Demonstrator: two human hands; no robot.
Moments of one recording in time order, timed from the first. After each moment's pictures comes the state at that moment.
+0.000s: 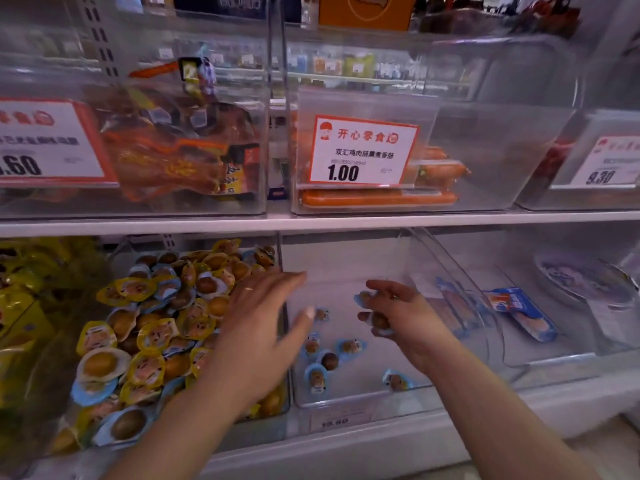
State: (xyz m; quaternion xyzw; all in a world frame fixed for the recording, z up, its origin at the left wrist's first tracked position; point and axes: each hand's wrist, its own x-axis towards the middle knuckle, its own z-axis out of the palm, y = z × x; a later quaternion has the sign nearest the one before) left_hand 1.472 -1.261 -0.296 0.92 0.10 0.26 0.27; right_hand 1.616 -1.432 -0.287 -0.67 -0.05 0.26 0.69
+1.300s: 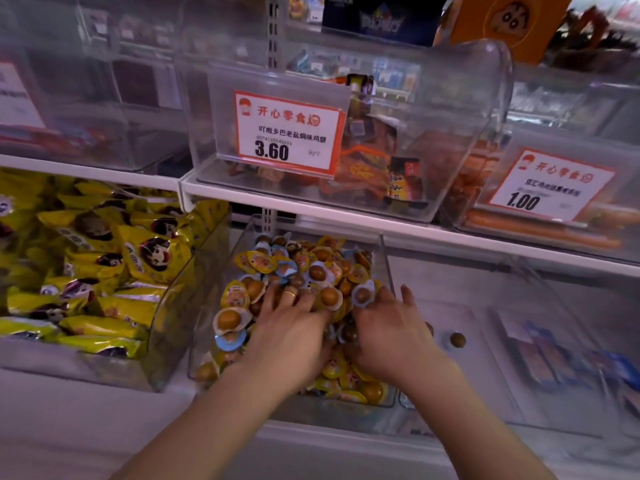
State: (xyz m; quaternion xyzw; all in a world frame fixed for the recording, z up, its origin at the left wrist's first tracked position) left_hand 1.406 -1.203 -0.310 0.97 0.20 0.13 0.00; right_hand 1.526 -1.319 -0.278 -0.85 -0.51 -0.07 -0.12
